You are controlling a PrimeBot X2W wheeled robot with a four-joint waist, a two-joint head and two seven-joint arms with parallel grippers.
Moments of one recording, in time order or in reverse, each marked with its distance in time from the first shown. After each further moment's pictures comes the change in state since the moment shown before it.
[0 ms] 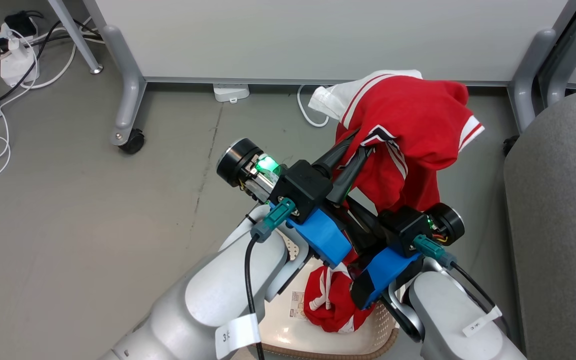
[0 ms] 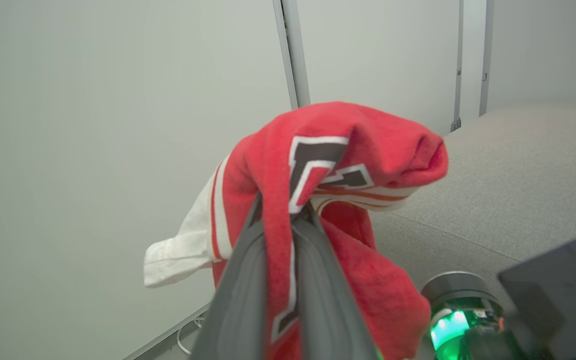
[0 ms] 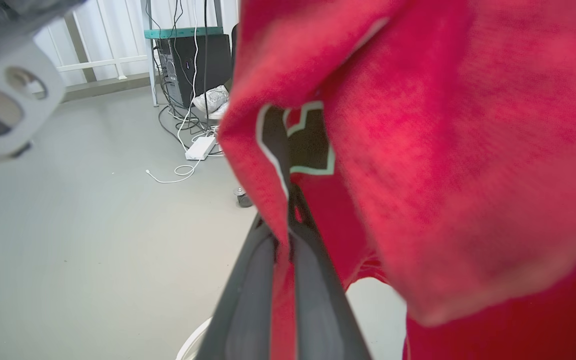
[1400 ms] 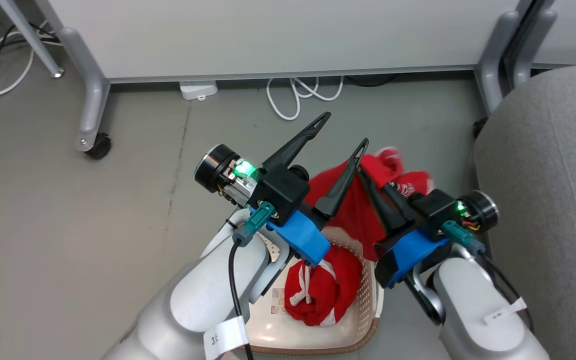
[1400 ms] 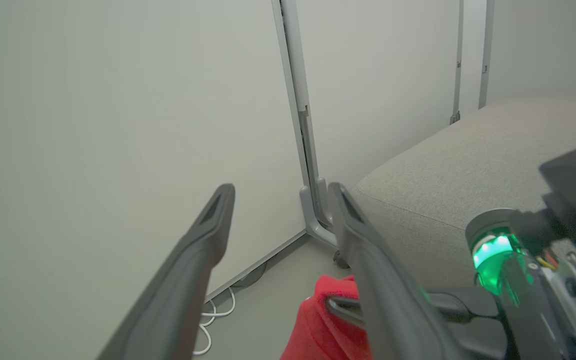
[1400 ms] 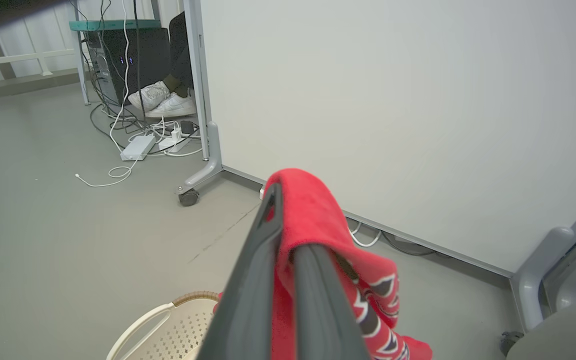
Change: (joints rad) left arm 0.051 0.015 0.081 0.003 0.073 -0.004 -0.001; right arm 0.000 0.000 -0.140 -0.010 -0.091 0.000 0.000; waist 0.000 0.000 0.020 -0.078
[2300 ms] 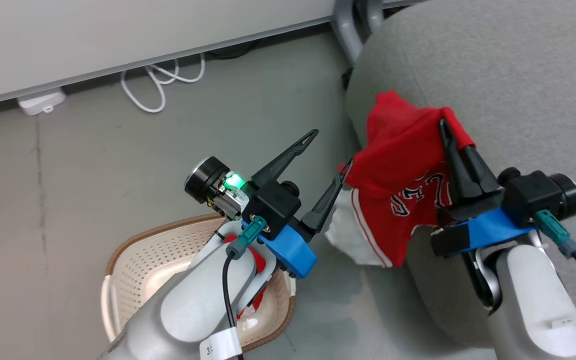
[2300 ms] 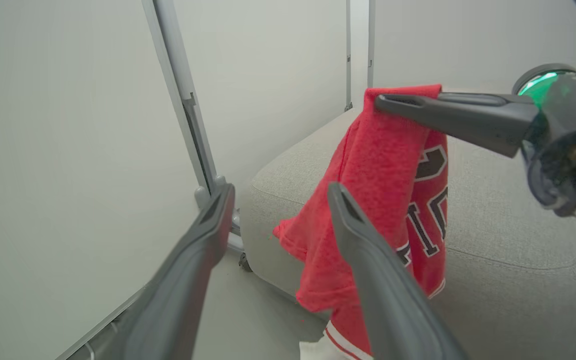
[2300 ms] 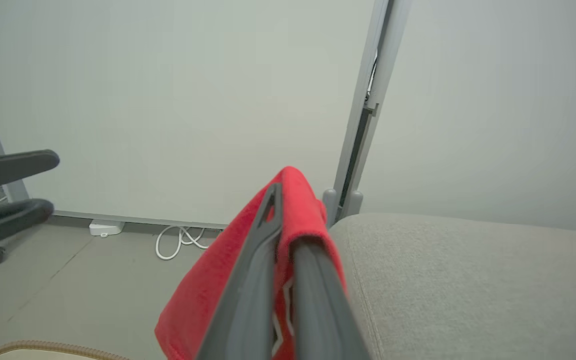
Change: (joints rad) left arm 0.031 0.047 -0.018 -0.001 0.033 -0.011 -0.001; right arm 0.066 -0.022 -0.247 -0.249 -0.023 0.000 0.000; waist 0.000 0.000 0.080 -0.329
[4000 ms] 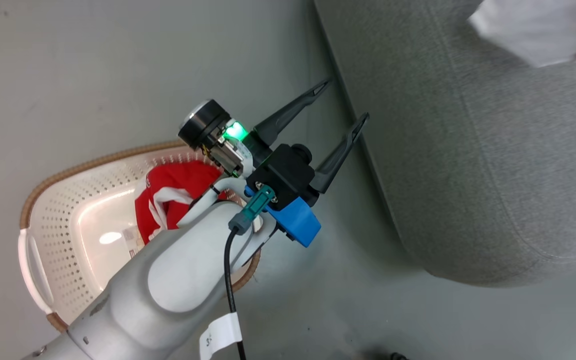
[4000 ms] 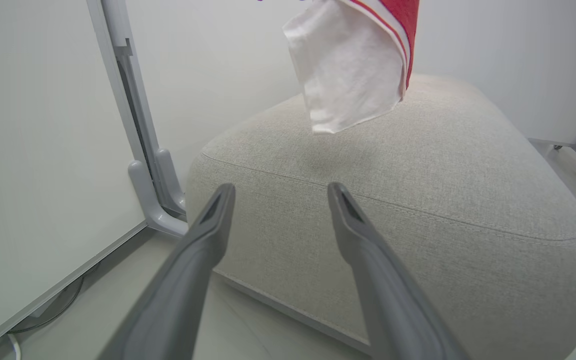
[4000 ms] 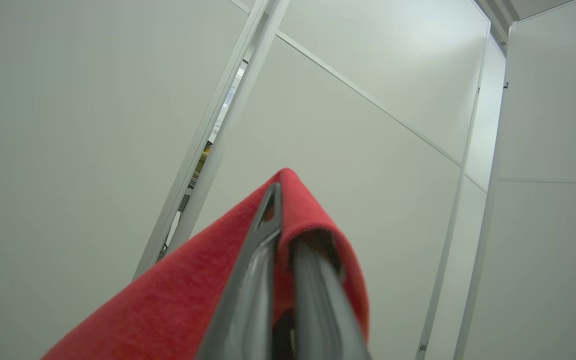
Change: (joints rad) left arm -0.134 0.049 -0.035 -0.077 0.059 -0.003 0.032; right arm -0.553 -0.263 -0.428 -0.238 0.055 0.000 0.000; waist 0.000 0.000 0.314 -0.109
